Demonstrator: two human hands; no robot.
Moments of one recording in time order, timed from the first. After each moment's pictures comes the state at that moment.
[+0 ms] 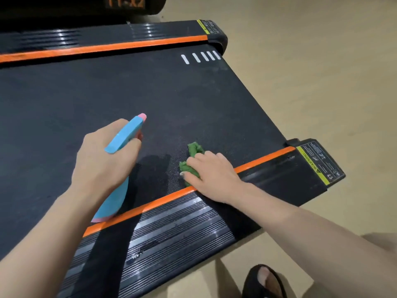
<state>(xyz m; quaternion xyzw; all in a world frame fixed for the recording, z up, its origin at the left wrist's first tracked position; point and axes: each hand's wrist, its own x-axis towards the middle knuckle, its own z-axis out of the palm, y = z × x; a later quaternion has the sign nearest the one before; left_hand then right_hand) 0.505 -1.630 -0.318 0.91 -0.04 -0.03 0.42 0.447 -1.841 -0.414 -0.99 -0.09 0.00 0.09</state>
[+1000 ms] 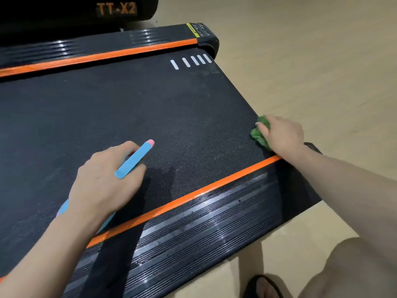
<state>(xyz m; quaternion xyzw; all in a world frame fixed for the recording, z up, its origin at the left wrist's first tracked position) 0.492 -1.666 -0.308 0.96 -0.08 -0.08 0.26 0.491 -2.070 -0.426 -0.97 0.21 -0.06 -0.04</state>
